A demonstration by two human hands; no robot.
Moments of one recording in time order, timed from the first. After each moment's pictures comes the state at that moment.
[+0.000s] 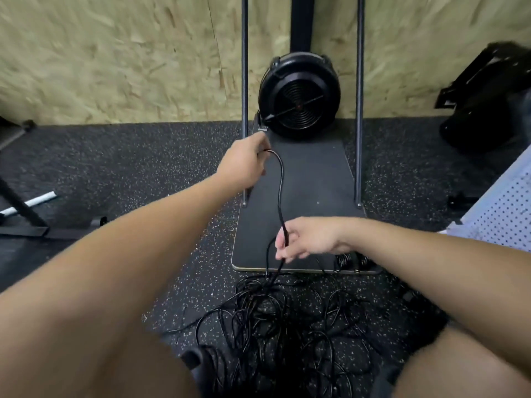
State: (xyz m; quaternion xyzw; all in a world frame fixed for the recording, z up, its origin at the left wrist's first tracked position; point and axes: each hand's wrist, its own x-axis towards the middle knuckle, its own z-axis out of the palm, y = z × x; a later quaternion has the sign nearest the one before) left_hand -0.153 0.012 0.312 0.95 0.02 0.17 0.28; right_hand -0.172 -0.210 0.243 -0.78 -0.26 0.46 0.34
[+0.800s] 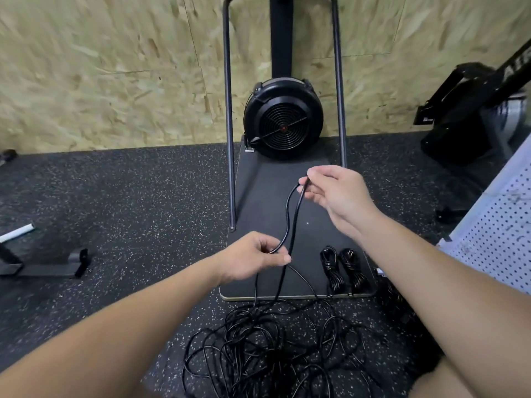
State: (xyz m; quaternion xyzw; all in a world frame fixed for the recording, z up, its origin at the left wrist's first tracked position) left_hand -0.210 -0.035 0.242 0.84 -0.05 -0.16 0.51; right_hand -0.107 -0.238 0.317 -0.62 -0.03 0.08 0.78
